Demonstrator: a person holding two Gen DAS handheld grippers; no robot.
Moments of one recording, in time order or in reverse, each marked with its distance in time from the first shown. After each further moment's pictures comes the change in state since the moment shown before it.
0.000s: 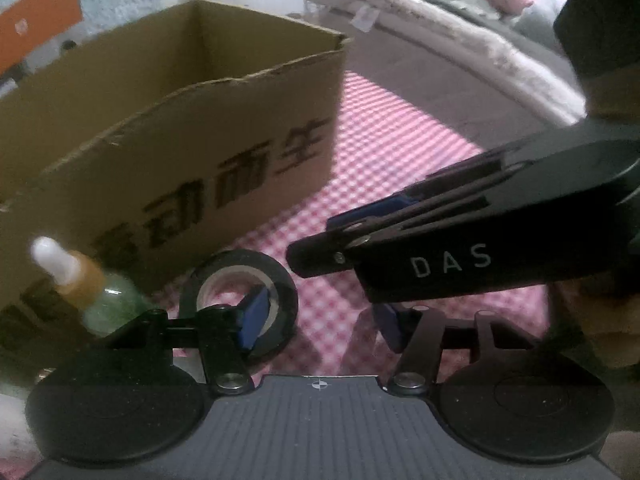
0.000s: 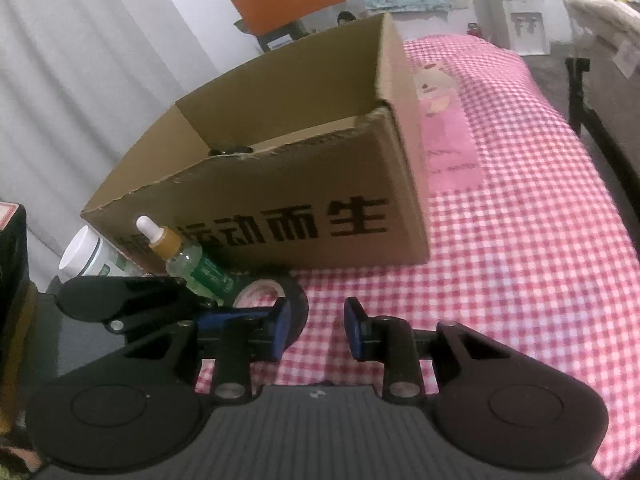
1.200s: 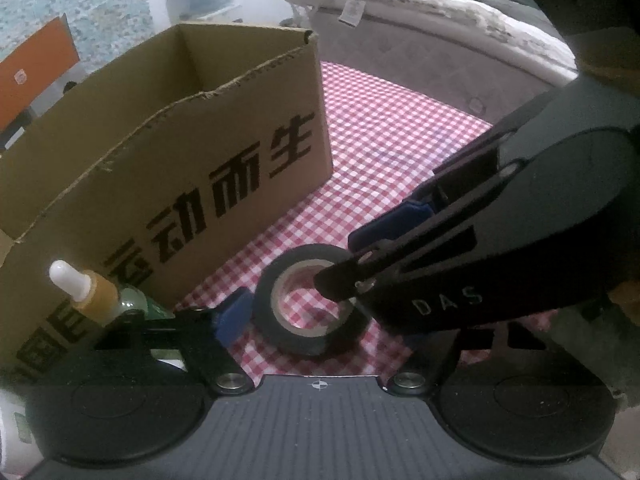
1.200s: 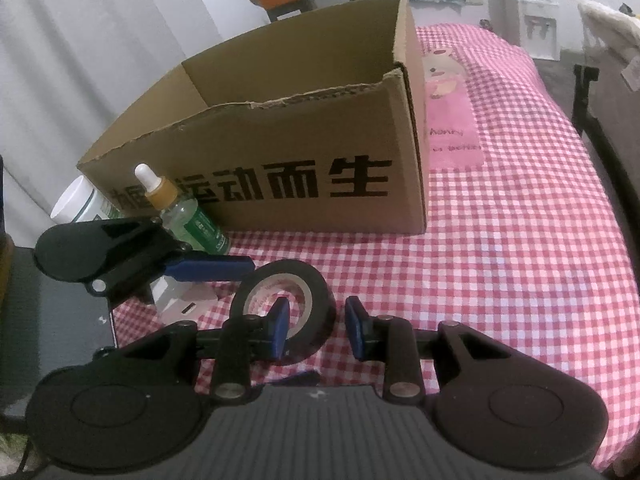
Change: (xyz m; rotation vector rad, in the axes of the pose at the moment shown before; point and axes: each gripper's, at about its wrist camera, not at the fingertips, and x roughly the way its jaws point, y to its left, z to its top) left arm 0.000 -0.023 -0.004 0.142 0.002 0.146; right arm 0.008 0.008 -0.006 -0.104 0.074 -0.038
